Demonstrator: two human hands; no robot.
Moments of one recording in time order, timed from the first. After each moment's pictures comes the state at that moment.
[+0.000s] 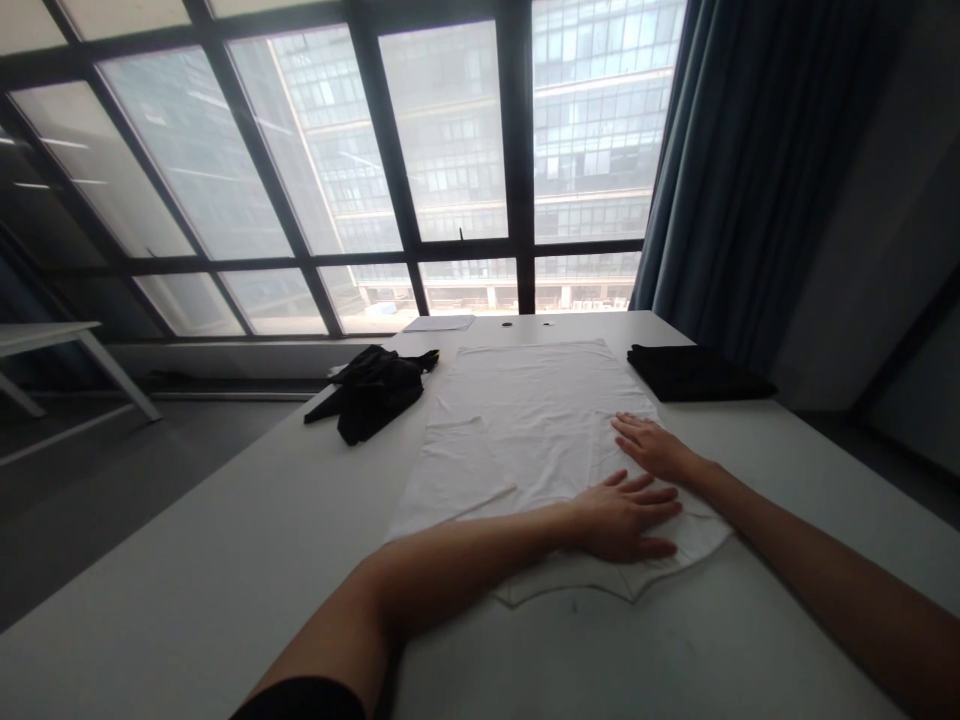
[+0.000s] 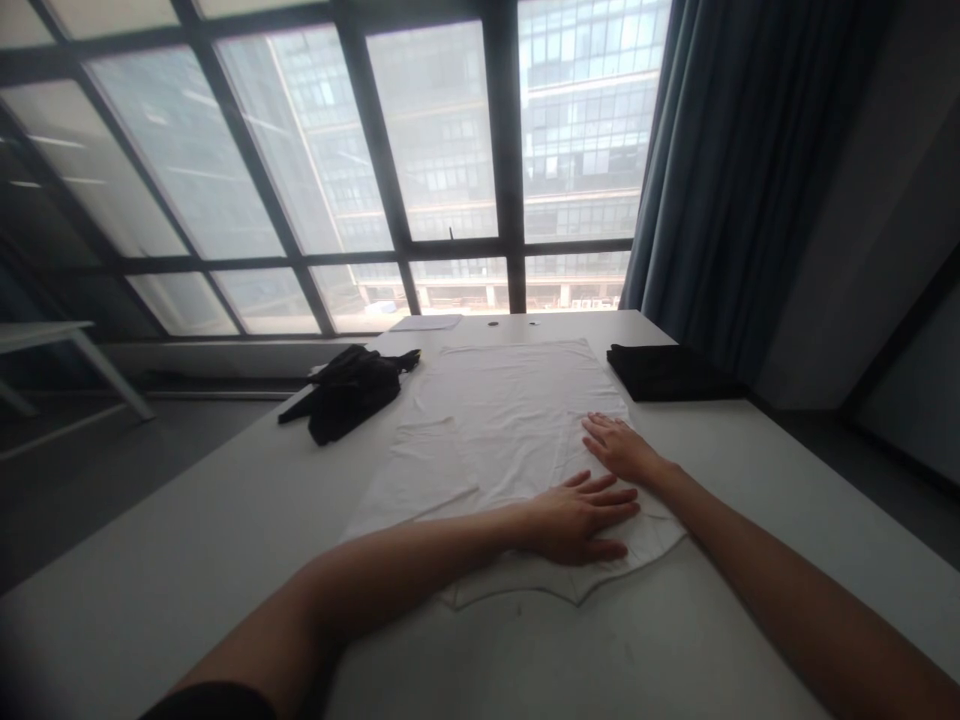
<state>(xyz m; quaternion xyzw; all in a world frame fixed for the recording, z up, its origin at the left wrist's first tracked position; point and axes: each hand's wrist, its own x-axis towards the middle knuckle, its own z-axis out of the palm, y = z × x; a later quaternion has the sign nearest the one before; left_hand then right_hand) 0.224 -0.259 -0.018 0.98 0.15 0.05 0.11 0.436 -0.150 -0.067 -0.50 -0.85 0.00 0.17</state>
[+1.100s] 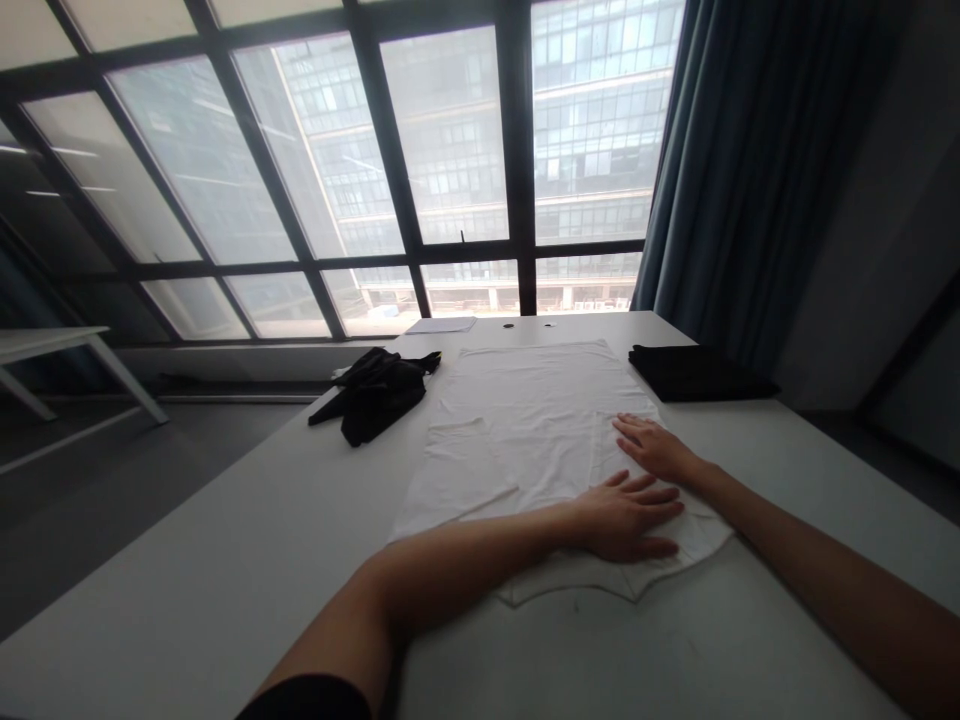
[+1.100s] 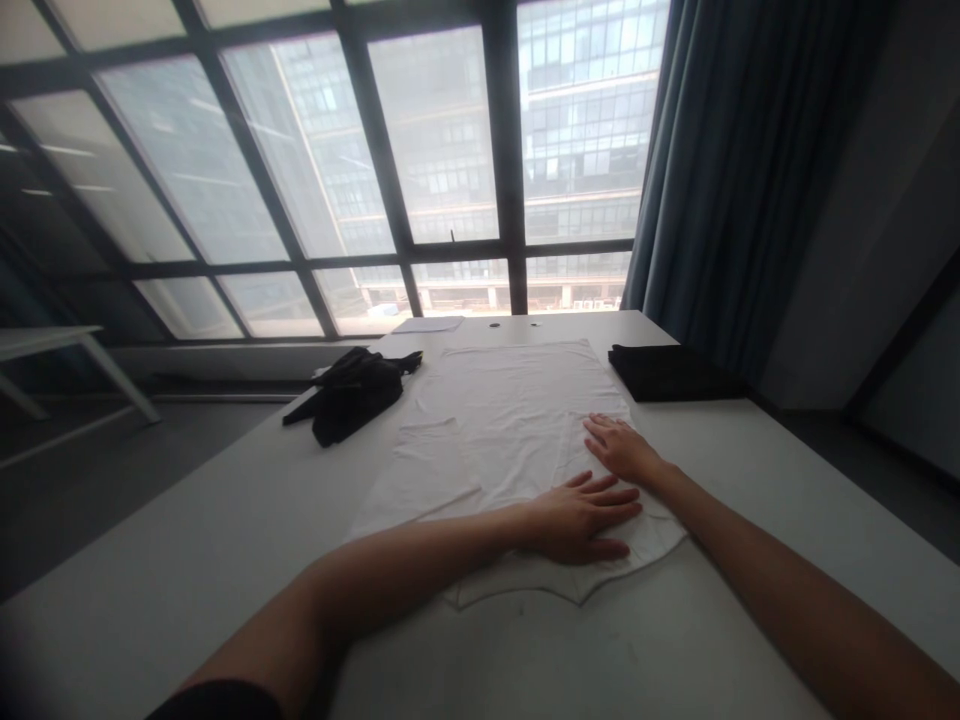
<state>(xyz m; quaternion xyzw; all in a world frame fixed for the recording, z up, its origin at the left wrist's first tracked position) 0.223 -0.259 -0.018 0.98 0.15 0.06 0.11 0.432 -0.152 -0.066 -0.50 -0.84 -0.01 0.19</state>
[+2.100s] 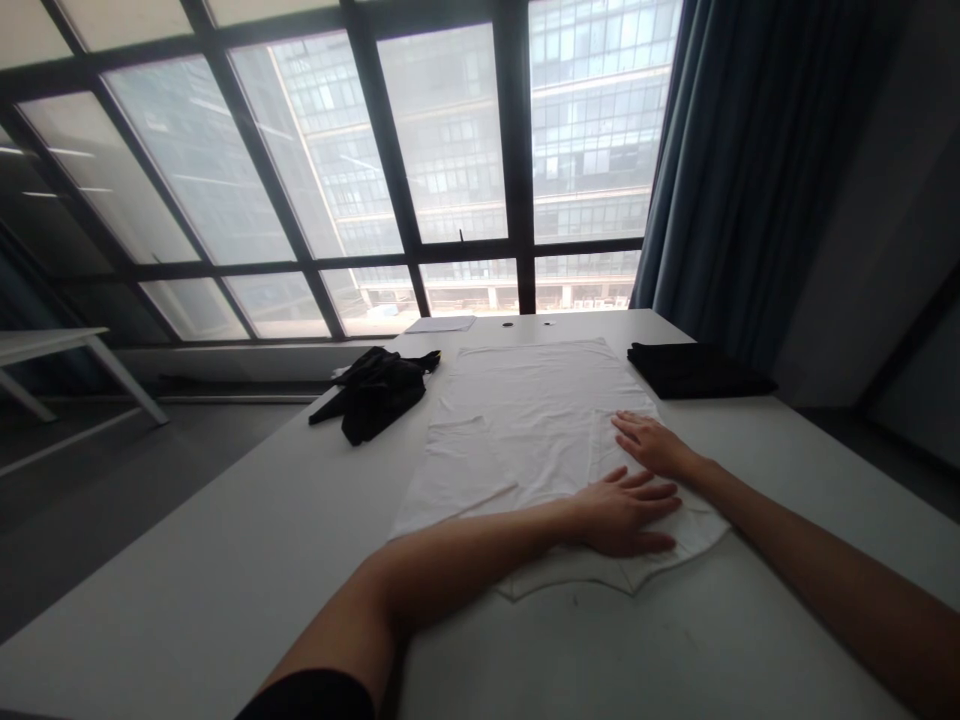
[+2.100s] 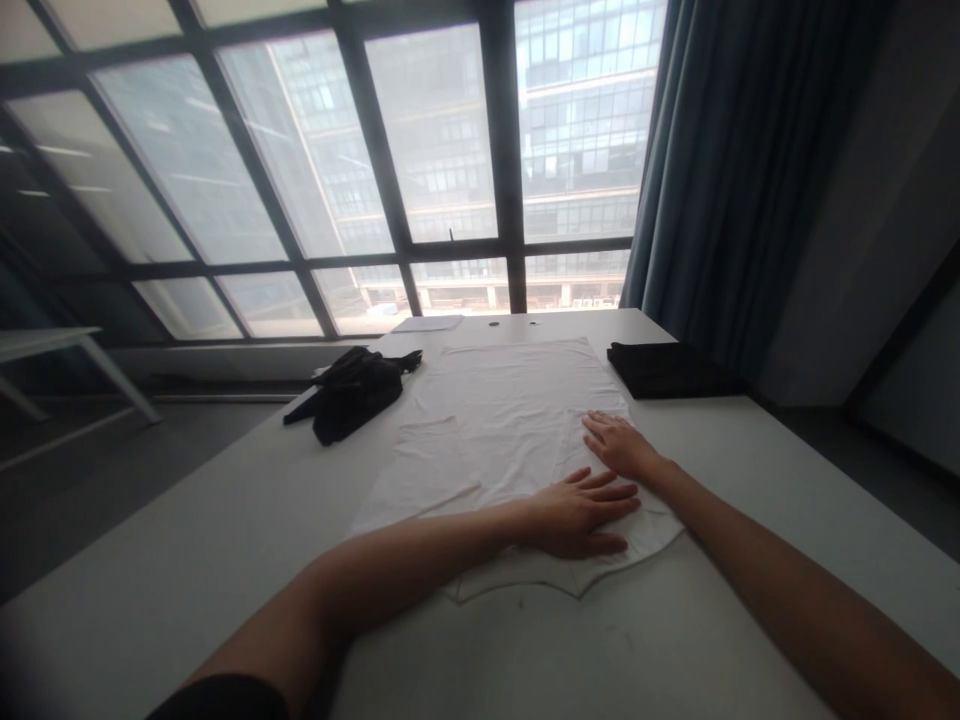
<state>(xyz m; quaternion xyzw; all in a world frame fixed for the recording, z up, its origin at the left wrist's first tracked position) 0.224 -0.259 -0.019 0.98 0.15 0.05 0.11 0.431 -0.151 -0.065 -0.50 -0.84 -0.01 0.19</state>
